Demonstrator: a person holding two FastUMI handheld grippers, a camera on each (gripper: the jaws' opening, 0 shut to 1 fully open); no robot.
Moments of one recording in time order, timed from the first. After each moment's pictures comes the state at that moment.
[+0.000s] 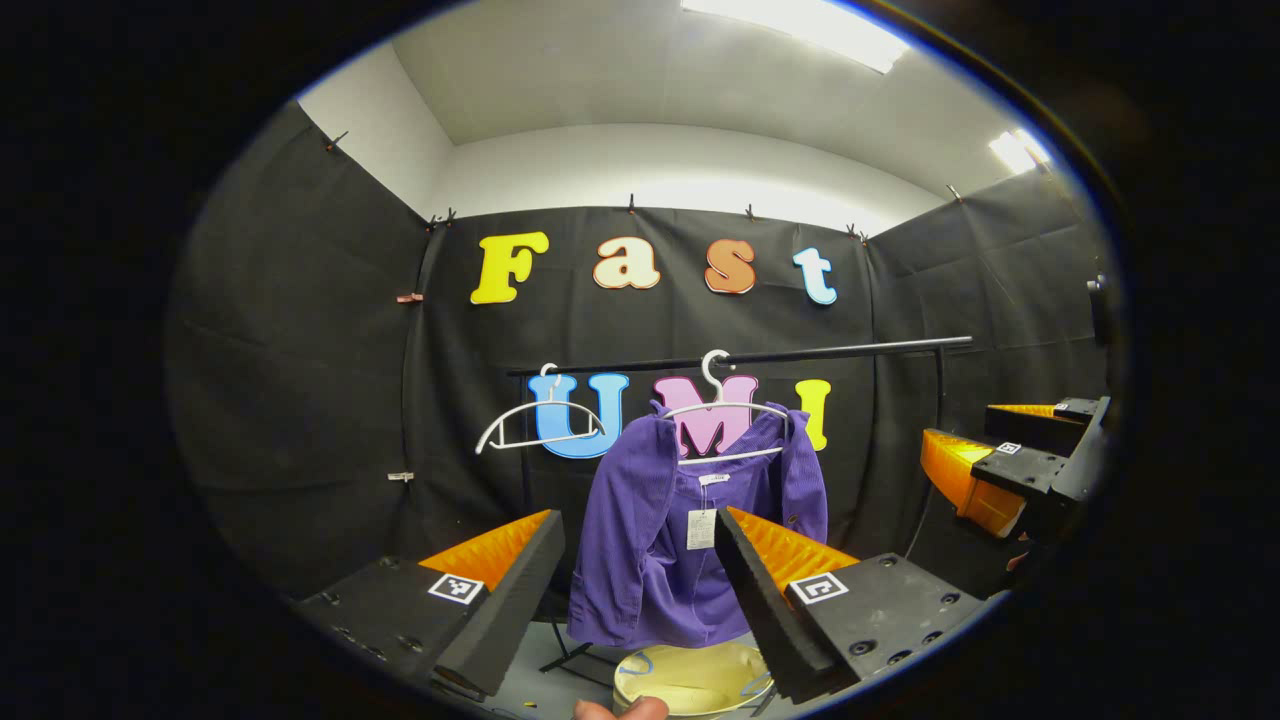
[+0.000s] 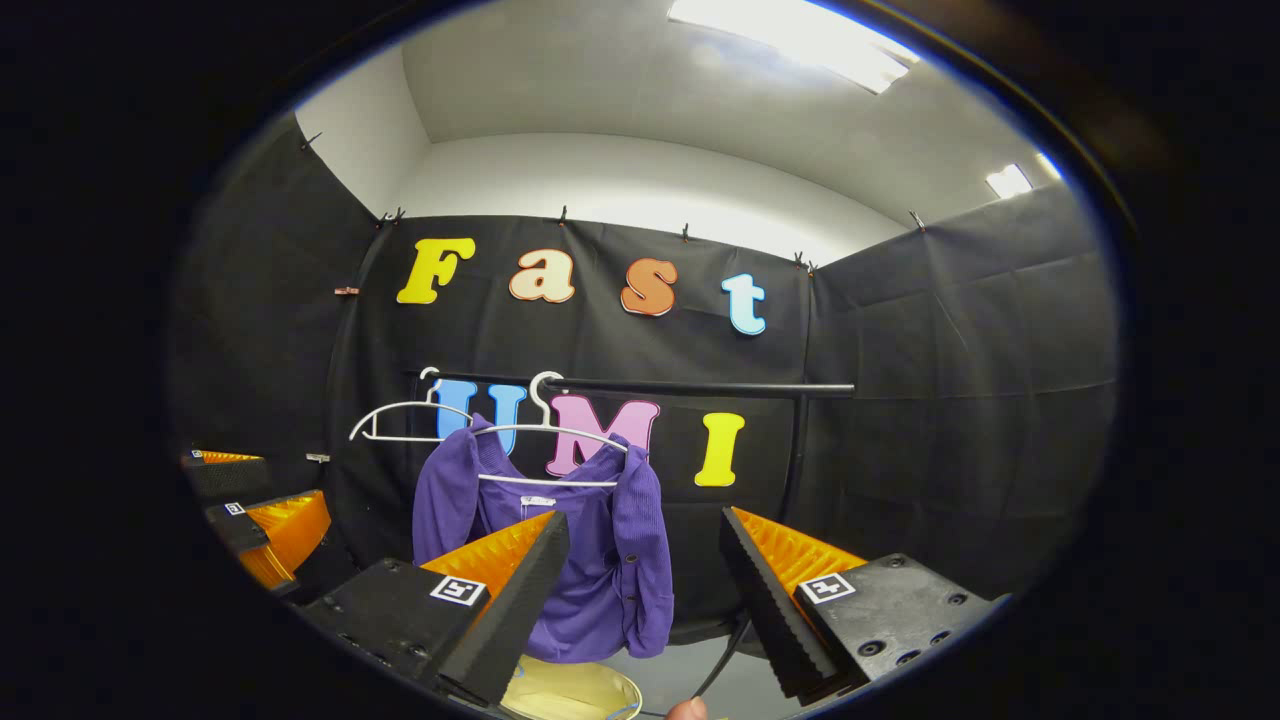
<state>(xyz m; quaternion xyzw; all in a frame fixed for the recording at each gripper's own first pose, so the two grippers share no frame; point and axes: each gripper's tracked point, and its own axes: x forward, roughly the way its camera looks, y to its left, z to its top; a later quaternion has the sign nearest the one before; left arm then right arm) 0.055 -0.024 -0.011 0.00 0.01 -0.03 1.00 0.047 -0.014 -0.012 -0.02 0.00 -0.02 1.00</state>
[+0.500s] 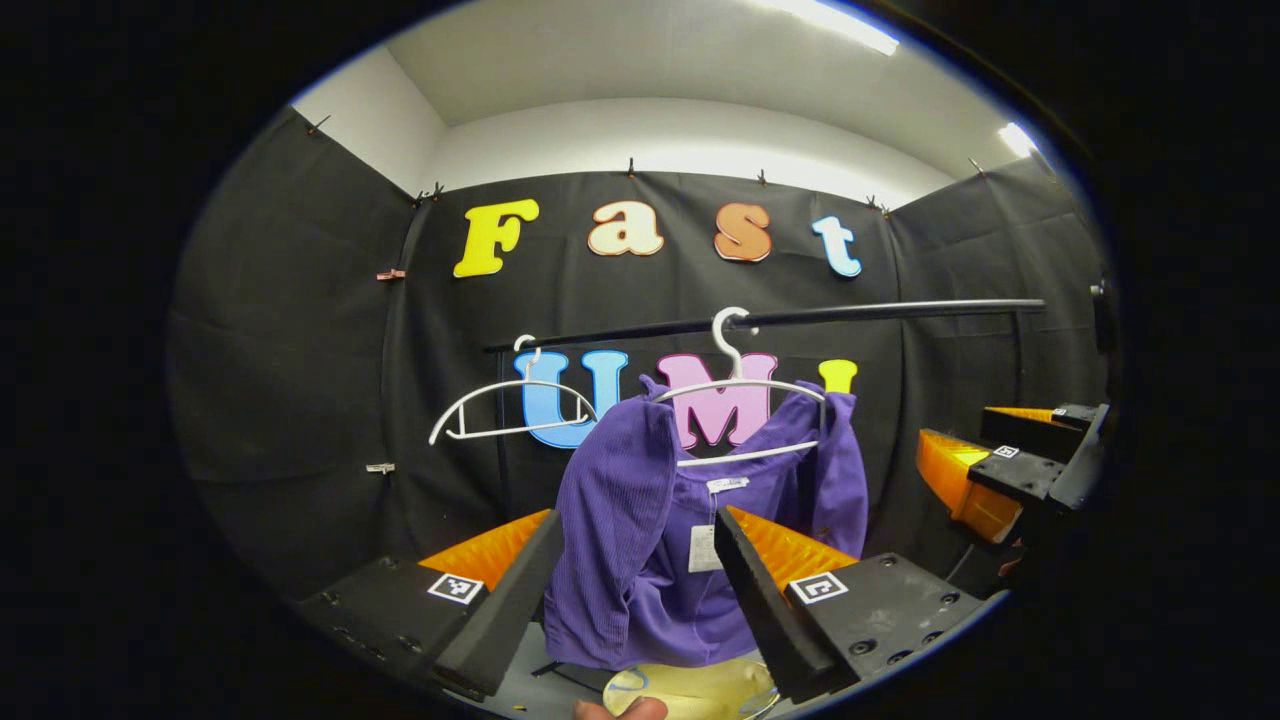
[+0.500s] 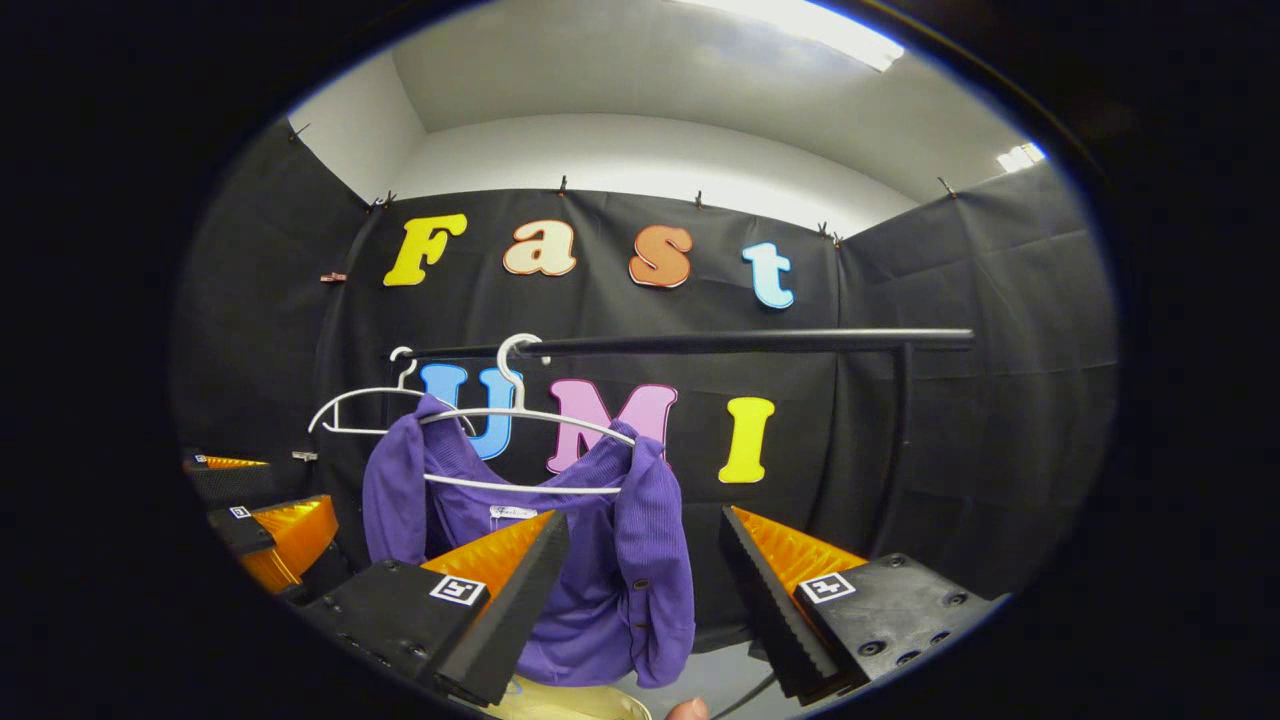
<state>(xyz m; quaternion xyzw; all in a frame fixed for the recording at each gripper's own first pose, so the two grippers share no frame) 0.202 -0.045 -0.048 0.00 0.03 0.00 1.00 0.197 -0.008 -0.074 -0.01 0.02 0.01 1.00</state>
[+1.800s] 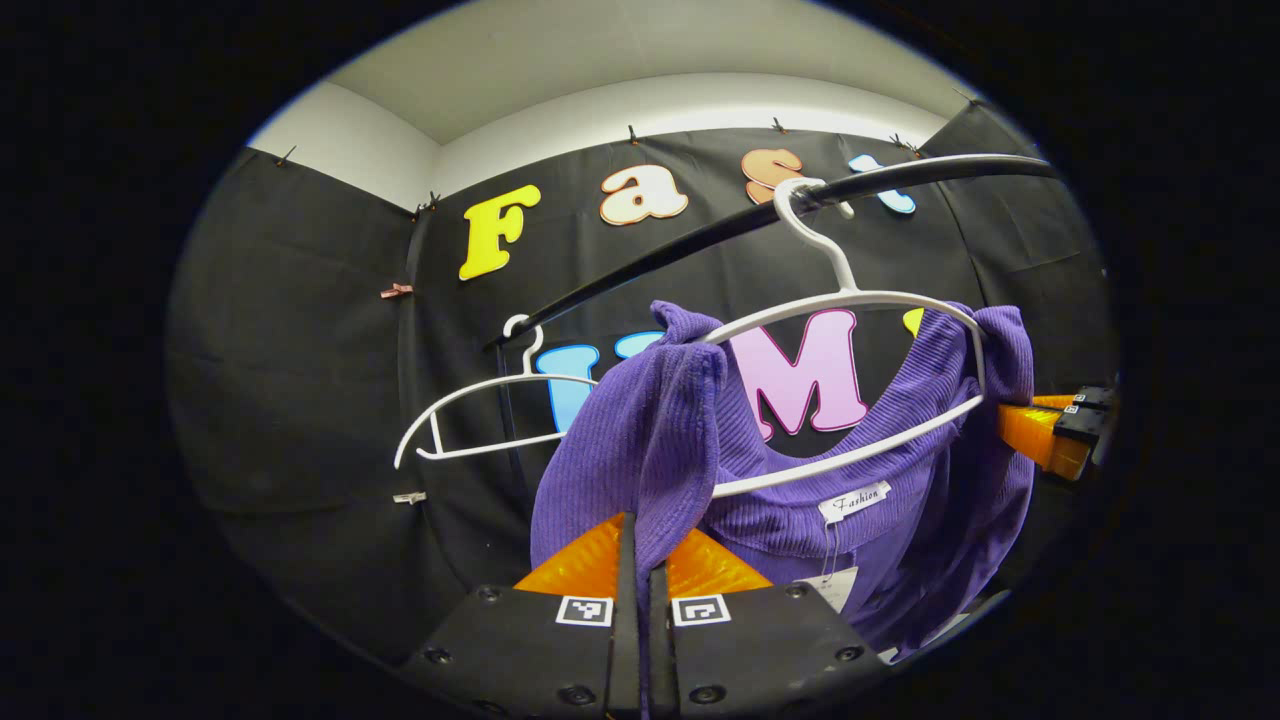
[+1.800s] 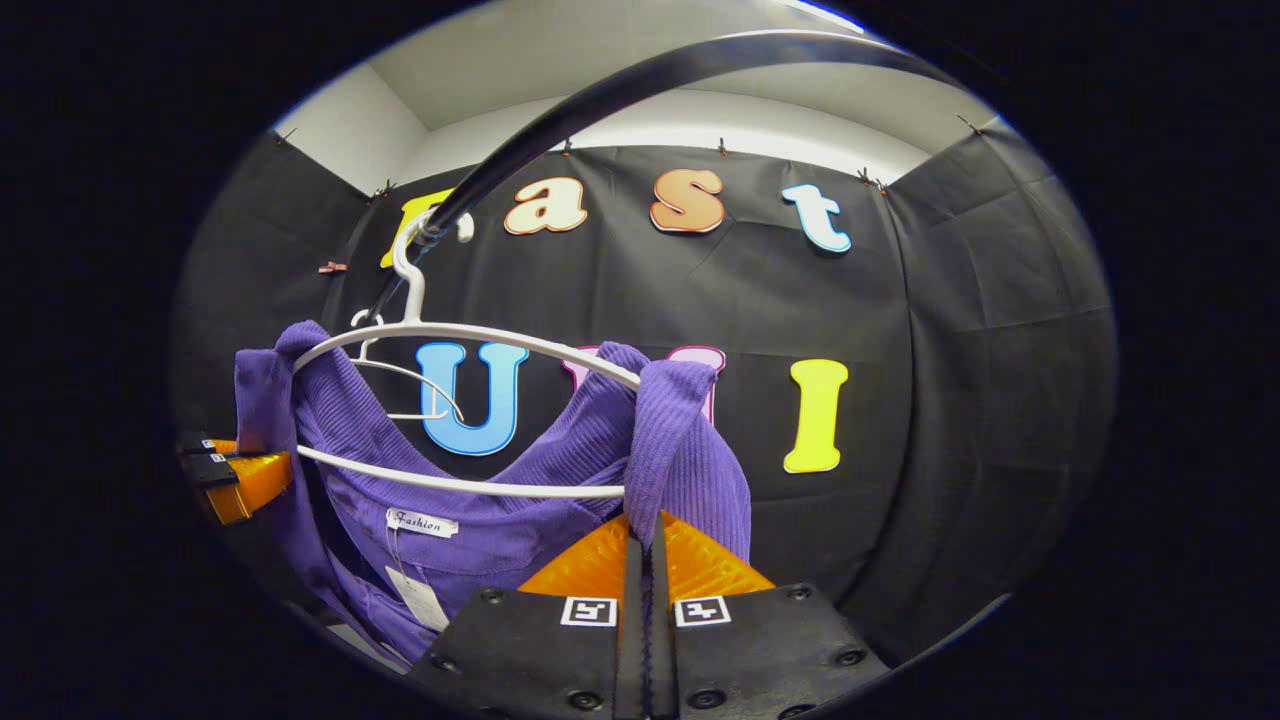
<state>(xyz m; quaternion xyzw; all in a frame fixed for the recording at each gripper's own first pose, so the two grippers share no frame) 0.358 -0.029 -0.100 0.07 0.03 0.07 1.00 0.355 0.000 -0.166 0.05 0.03 0.08 0.99</state>
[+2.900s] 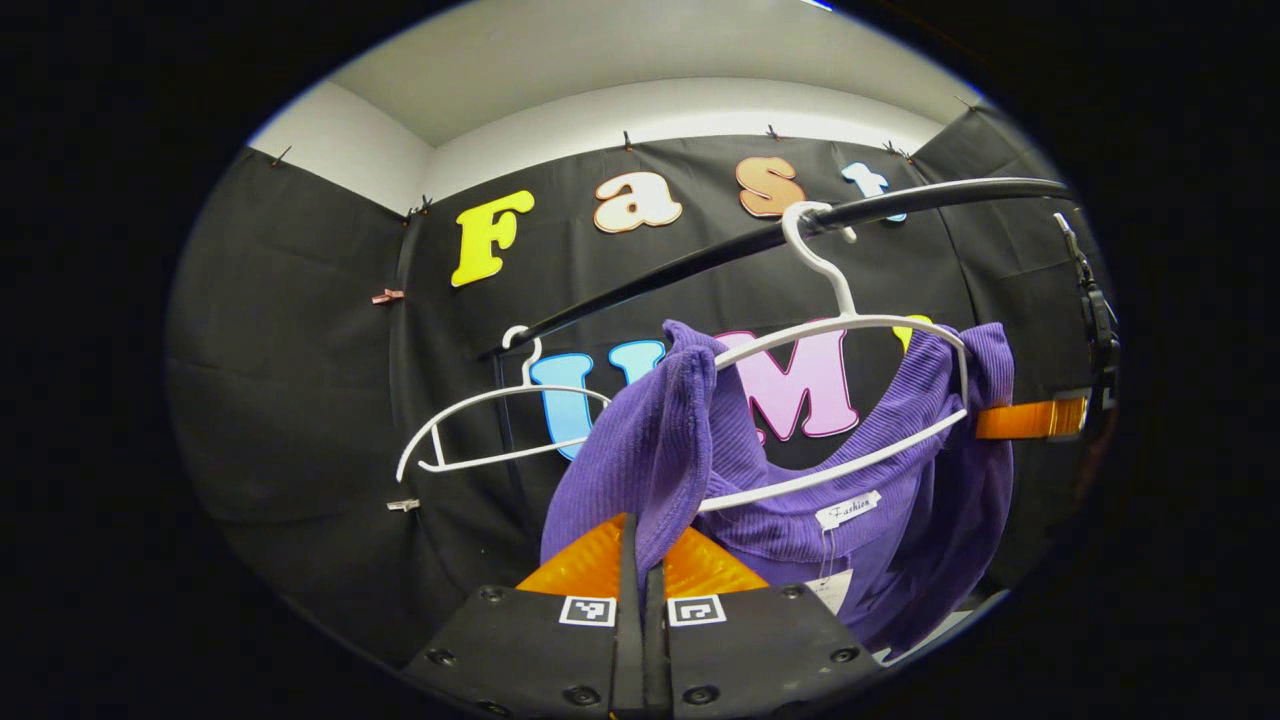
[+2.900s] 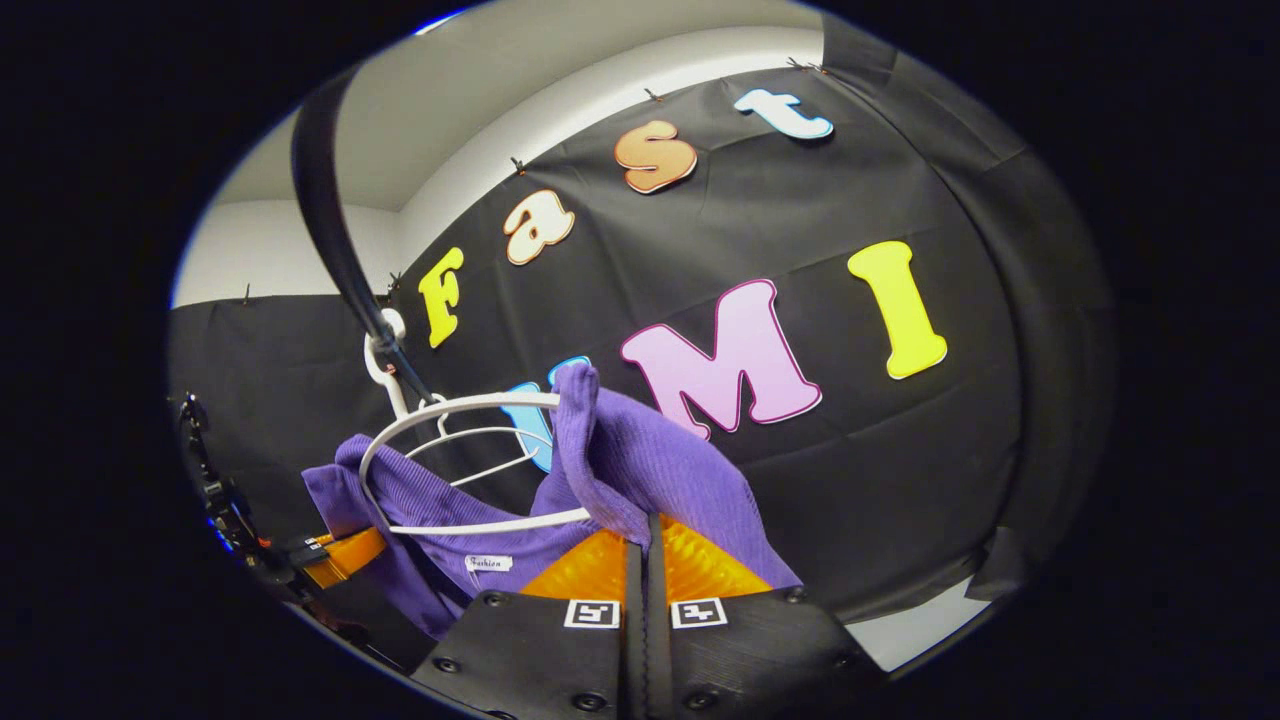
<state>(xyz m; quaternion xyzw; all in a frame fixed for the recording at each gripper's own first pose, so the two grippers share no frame) 0.352 -0.014 -0.081 0.08 0.01 0.06 0.99 0.379 -0.013 -0.162 0.25 0.10 0.21 0.94</state>
